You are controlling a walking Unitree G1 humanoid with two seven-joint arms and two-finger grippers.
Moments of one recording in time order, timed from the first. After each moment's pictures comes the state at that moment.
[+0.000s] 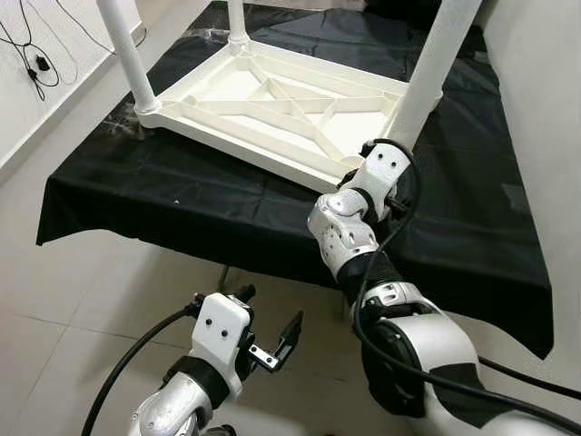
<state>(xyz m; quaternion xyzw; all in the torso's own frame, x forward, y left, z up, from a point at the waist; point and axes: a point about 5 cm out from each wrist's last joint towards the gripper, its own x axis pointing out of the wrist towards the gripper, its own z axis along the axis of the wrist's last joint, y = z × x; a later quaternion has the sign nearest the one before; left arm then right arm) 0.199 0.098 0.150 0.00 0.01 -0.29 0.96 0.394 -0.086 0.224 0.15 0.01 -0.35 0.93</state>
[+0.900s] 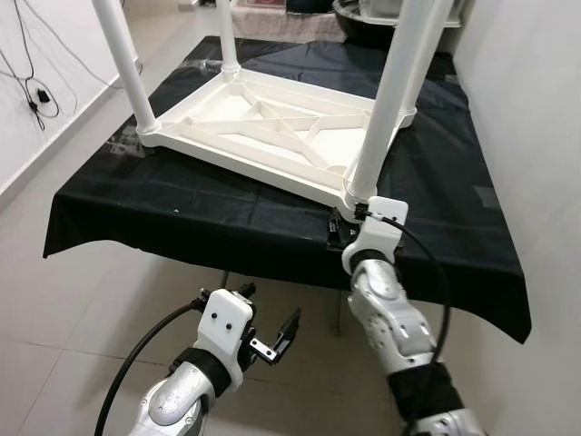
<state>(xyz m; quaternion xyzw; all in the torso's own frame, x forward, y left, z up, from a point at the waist) 0.217 0.098 0.135 0.02 0.01 -0.29 0.96 0.330 -0.118 0.170 0.07 -0.02 -0.01 1.00</state>
